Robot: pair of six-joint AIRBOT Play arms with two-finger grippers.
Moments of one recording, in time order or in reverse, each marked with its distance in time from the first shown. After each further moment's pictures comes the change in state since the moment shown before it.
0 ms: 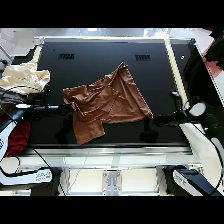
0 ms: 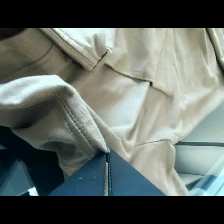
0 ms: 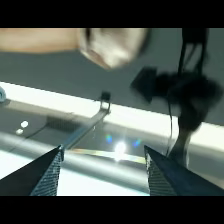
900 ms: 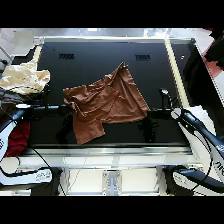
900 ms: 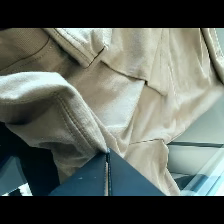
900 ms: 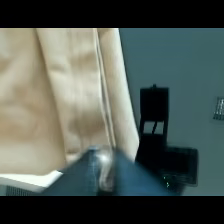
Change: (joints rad) left arm 0.000 0.000 0.000 0.000 -0.012 -0.036; right arm 0.117 -0.216 -0.050 0.021 -0.557 -0.036
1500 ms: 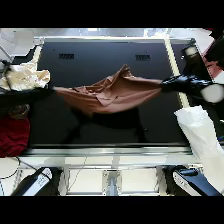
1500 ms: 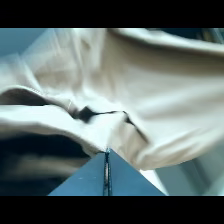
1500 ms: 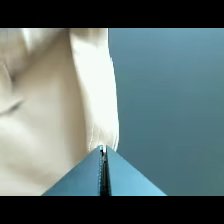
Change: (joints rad) left arm 0.201 0.463 0.208 -0.002 -0.178 -0.134; right arm -0.003 0.327 0.514 -0.174 0.354 0.006
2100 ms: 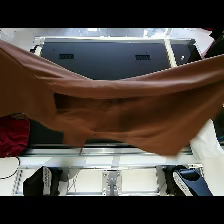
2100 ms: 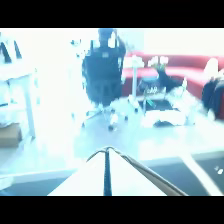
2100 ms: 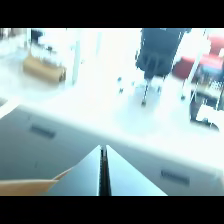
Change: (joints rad) left arm 0.225 0.373 0.491 -0.003 0.246 -0.280; right arm 0.000 0.257 0.545 -0.024 0.185 0.027
